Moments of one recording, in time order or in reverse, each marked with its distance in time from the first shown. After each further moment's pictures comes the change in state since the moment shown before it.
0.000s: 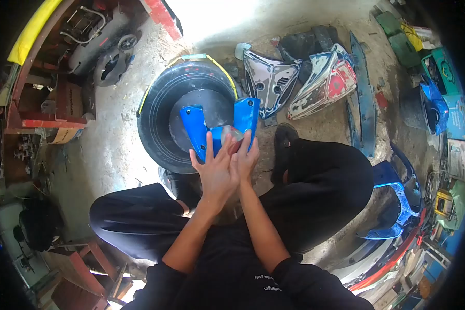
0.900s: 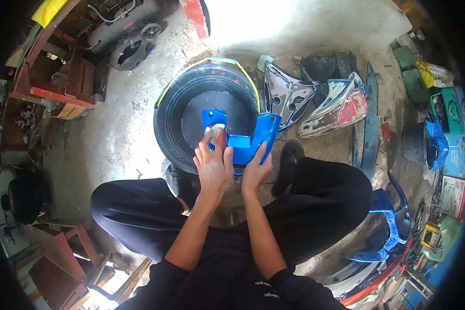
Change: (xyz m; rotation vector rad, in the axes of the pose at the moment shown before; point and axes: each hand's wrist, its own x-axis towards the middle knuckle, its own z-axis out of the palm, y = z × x) left_hand 0.015 -0.022 -0.015 0.015 0.133 -0.203; right_hand -0.008 -0.016 0.007 -0.026 0.055 0.084
